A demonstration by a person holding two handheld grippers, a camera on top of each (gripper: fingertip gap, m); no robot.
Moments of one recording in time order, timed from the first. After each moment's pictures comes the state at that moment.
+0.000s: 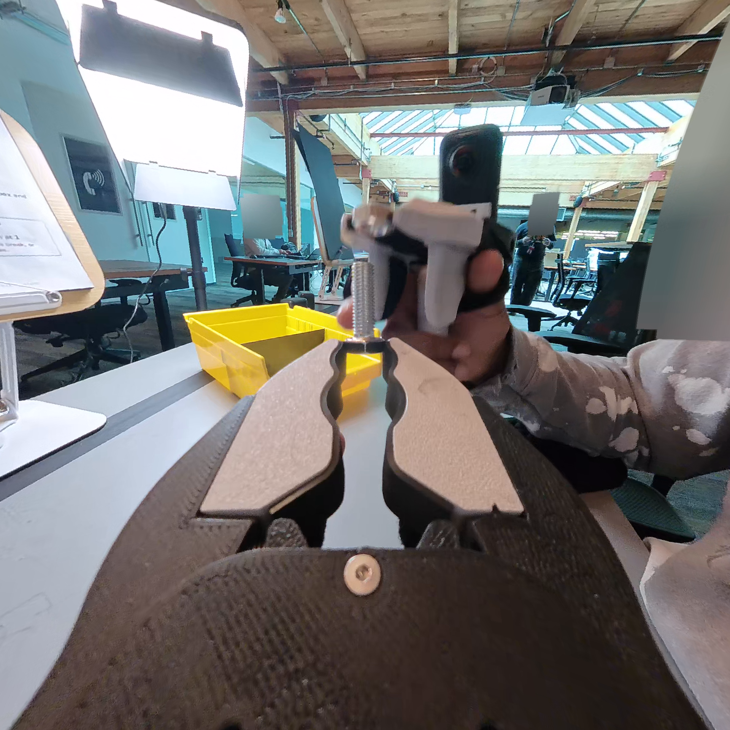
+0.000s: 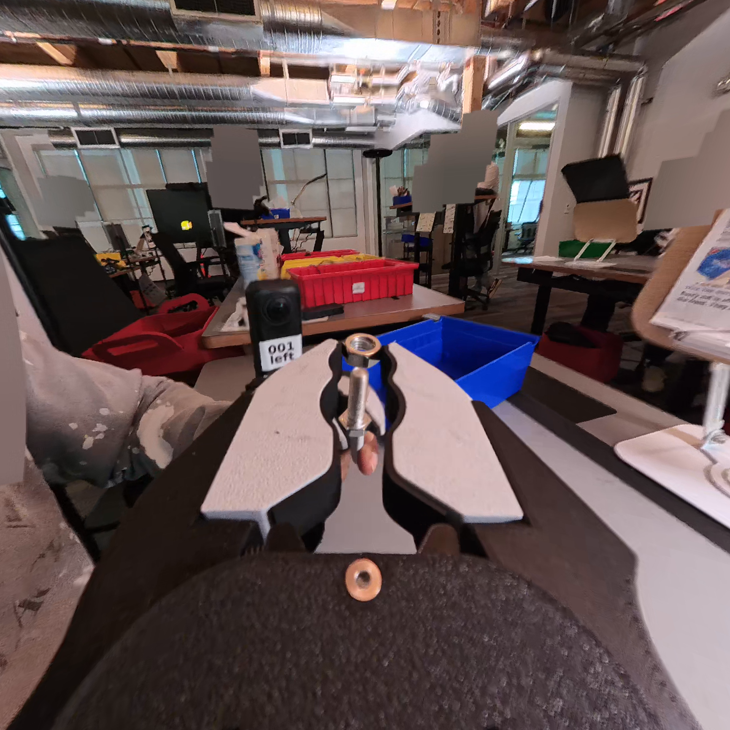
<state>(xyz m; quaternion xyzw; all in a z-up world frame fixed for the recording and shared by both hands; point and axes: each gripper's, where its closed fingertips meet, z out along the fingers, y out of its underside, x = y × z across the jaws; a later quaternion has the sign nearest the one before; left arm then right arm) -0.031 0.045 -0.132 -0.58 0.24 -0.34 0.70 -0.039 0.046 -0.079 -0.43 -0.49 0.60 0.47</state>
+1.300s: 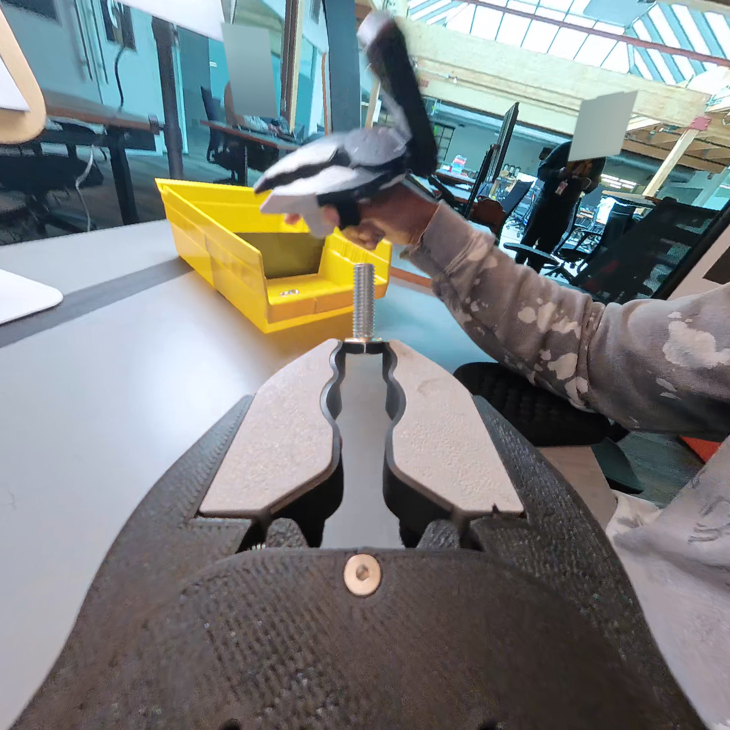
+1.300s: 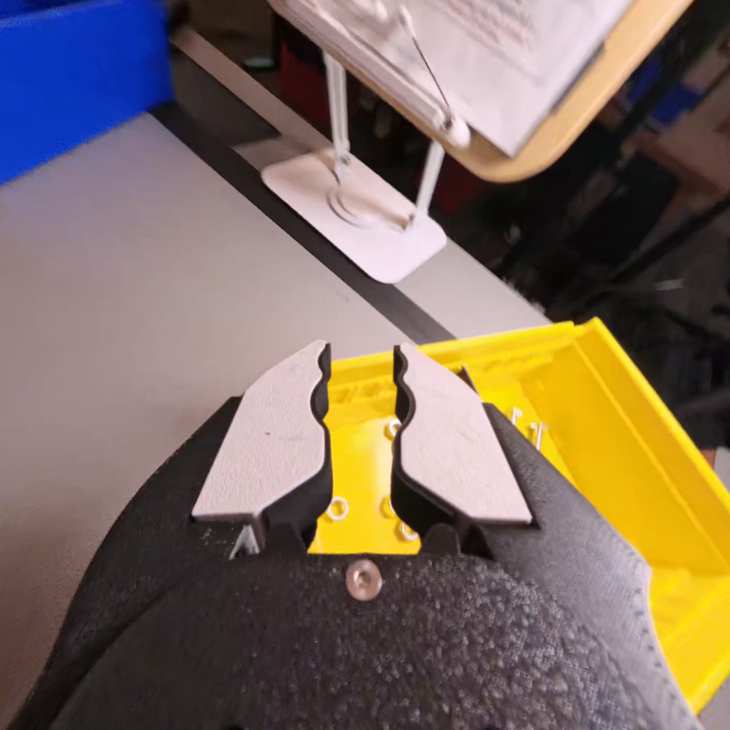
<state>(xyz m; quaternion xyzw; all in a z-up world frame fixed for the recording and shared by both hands) -0.029 0.070 -0.186 -0.69 0.22 -0.36 0.59 0.049 0.298 -0.182 -0.67 -0.53 0.18 0.49</state>
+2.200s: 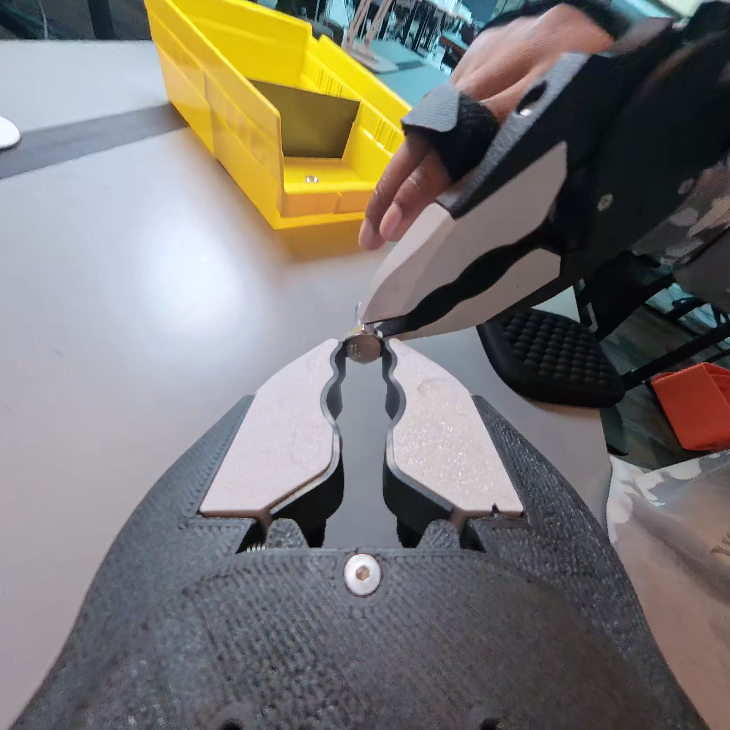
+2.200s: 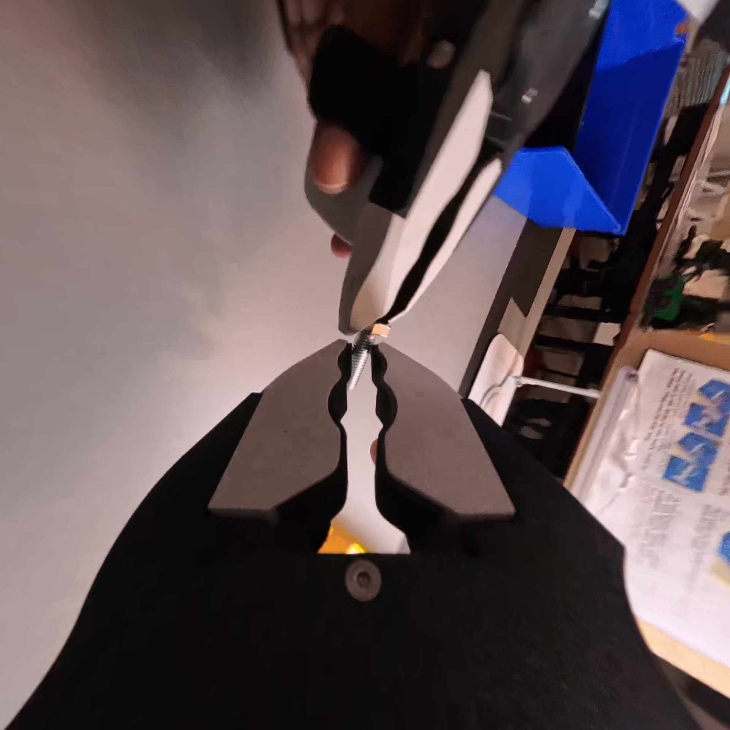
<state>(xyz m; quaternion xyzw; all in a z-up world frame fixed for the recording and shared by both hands) -0.030 0.078 -0.233 -0.79 0.20 -0.34 0.47 -0.033 0.078 -0.232 -0.21 -0.90 0.00 0.37</state>
